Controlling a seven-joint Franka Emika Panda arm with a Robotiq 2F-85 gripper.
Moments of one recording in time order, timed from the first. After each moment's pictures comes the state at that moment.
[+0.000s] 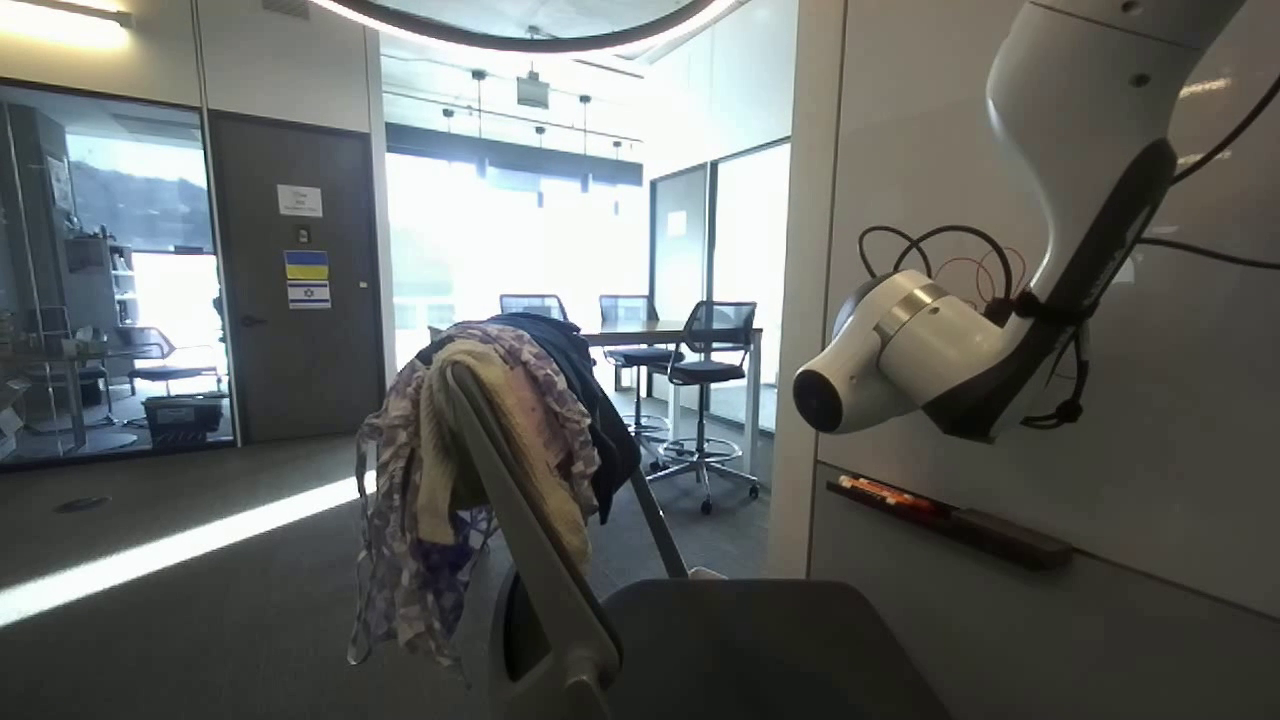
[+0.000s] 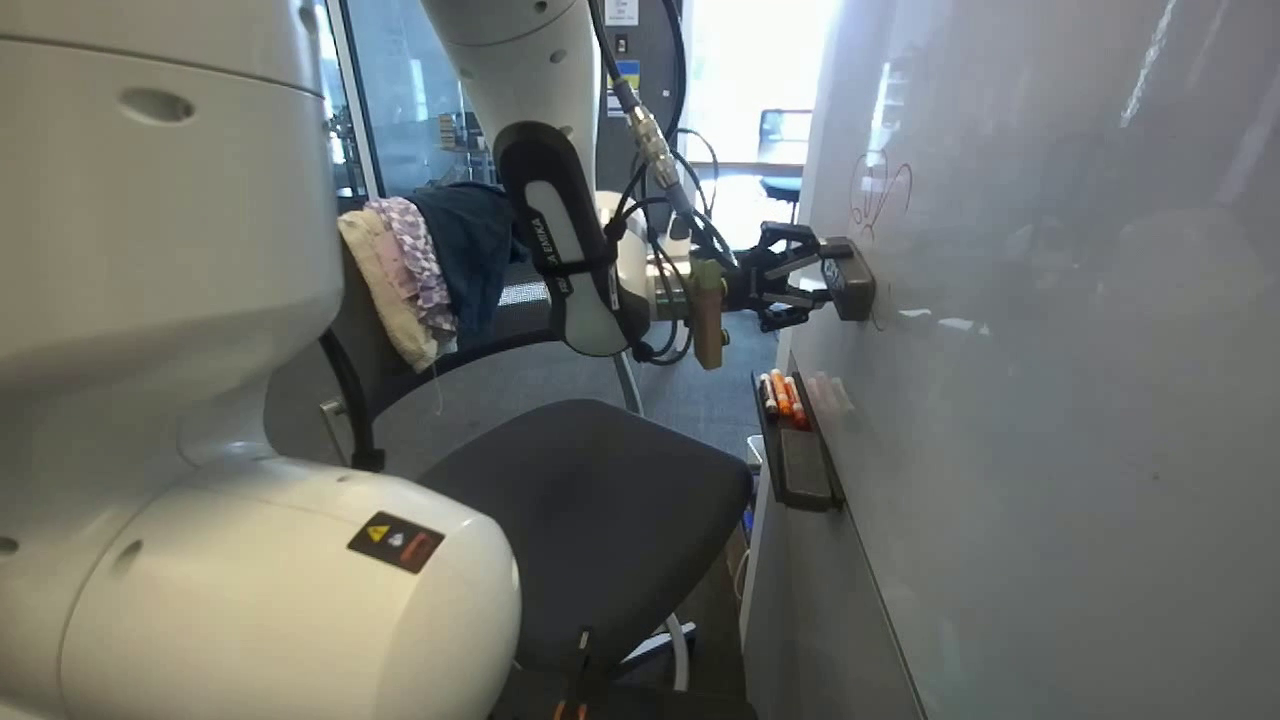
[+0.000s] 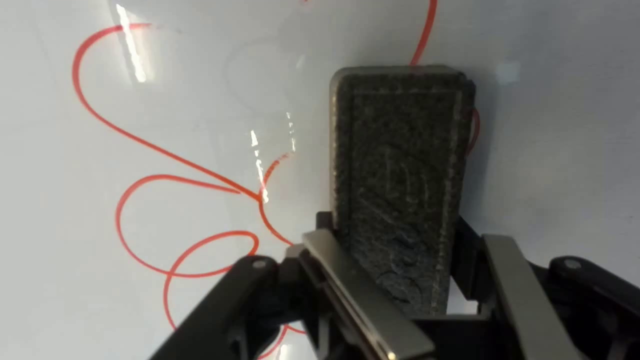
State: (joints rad) arm -0.07 0.19 -0.09 -2.31 -1.85 1.64 1.10
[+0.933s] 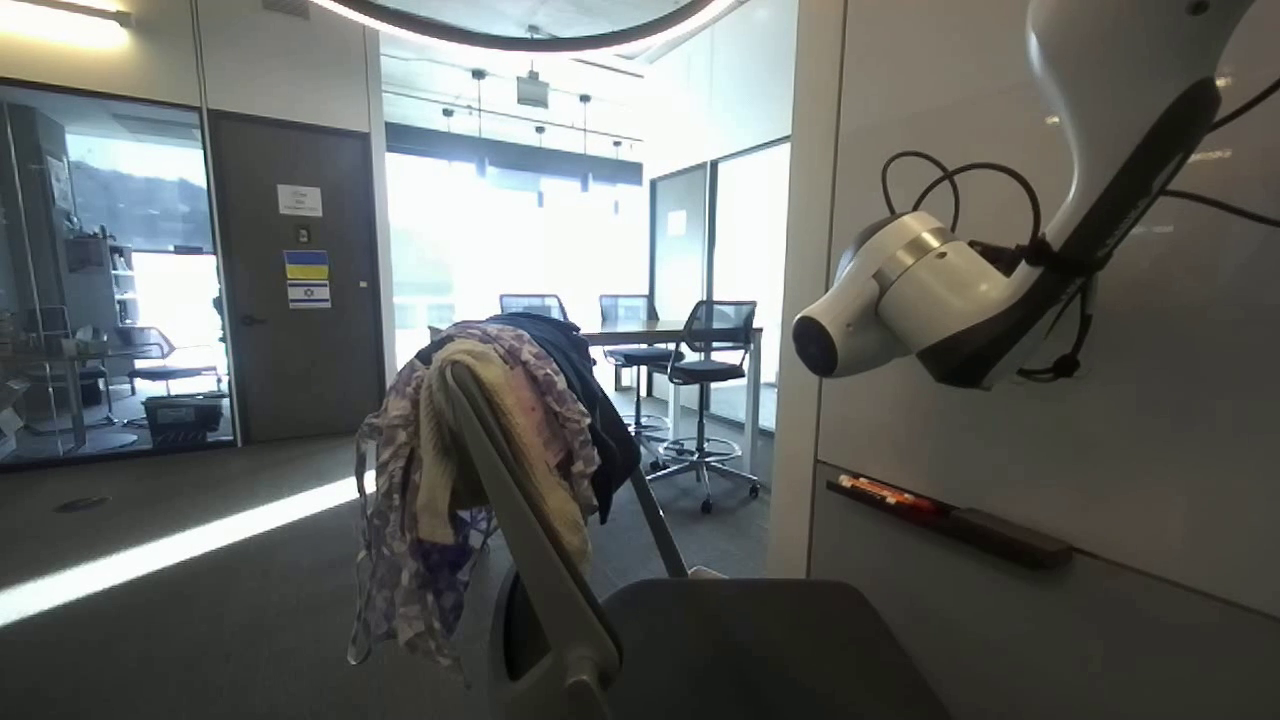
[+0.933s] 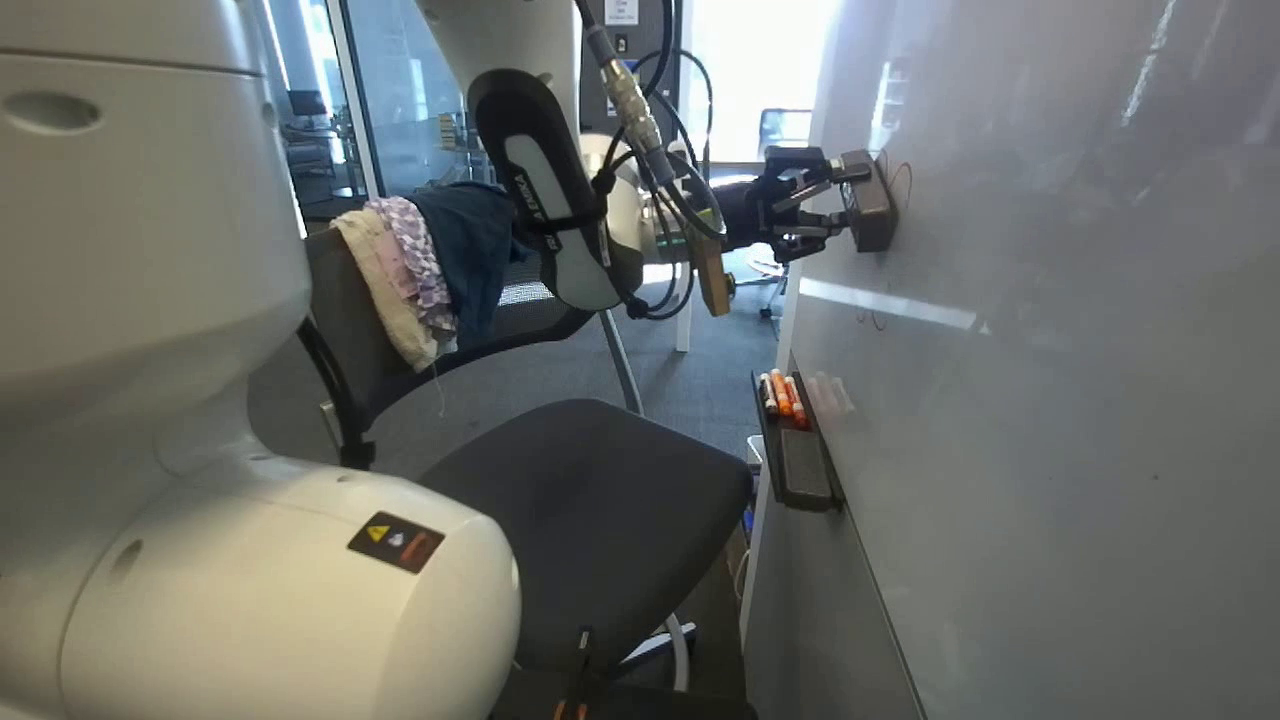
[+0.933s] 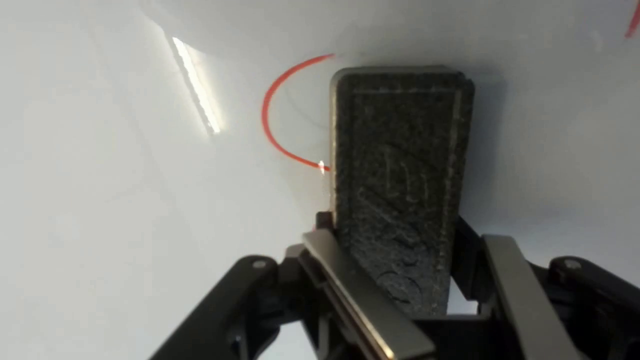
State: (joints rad) arm -0.07 0.06 -0.07 -2.30 -1.84 1.52 1.19
